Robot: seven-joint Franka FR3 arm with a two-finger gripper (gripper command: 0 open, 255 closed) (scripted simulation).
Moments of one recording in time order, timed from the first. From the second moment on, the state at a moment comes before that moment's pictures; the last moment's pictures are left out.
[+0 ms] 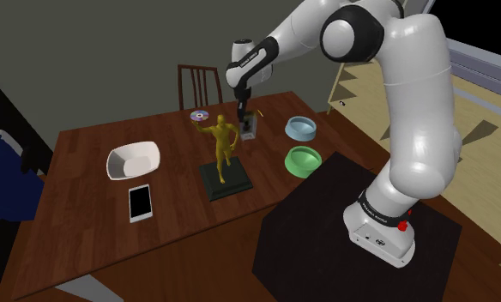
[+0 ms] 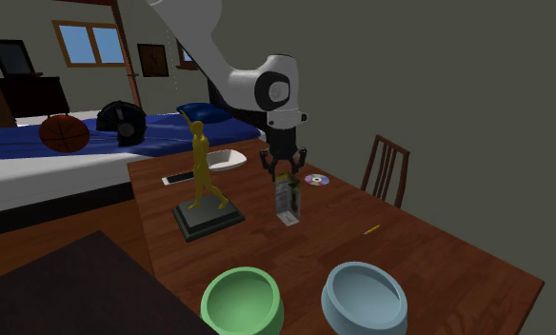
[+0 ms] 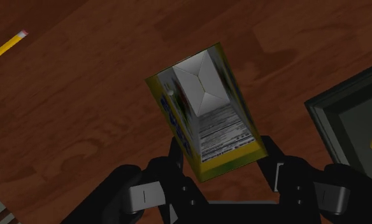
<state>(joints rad) 0.05 0.62 -0.11 -1.74 0.05 2.36 -0.75</state>
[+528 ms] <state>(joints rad) 0.05 0.55 -0.12 -1.74 0.04 2.29 -0.75</state>
